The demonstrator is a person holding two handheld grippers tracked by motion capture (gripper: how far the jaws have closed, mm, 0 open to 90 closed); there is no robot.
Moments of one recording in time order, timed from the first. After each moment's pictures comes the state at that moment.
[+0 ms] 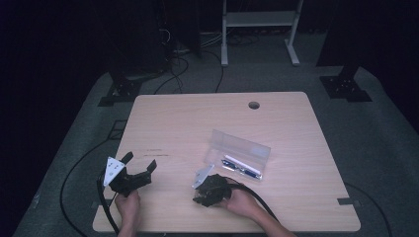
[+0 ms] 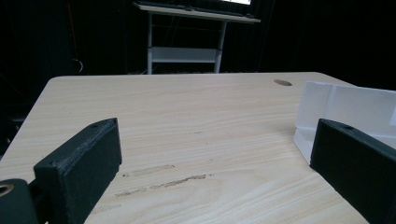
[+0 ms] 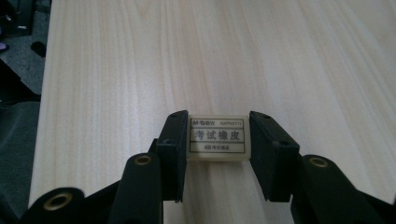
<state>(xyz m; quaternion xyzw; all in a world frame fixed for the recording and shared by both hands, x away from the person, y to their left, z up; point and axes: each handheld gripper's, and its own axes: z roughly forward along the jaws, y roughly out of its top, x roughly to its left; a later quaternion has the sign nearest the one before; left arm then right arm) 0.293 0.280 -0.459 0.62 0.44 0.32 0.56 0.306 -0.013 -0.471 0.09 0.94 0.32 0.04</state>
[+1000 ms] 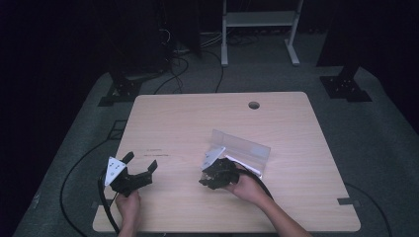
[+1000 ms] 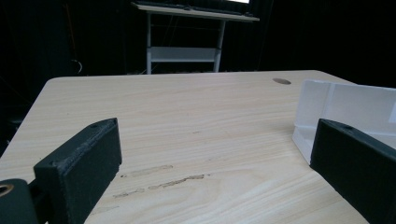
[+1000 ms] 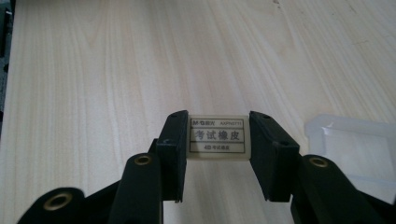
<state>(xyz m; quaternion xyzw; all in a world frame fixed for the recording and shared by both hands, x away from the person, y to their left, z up) 0.293 0.278 -0.459 0.63 0.44 0.32 0.56 0.338 -0.038 -0.440 0.13 0.93 0.34 0.07</state>
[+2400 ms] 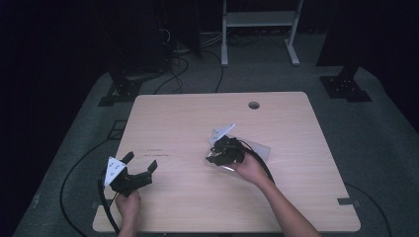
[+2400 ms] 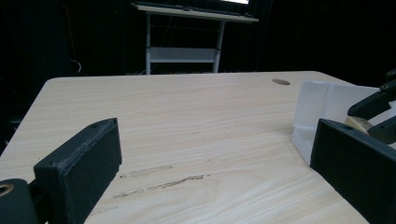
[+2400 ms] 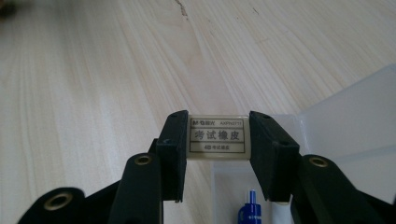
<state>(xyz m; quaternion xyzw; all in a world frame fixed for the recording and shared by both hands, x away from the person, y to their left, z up) 0.293 0.278 -0.459 0.63 0.44 0.32 0.56 0.396 -0.060 -0.427 0.21 0.91 0.35 0.09</state>
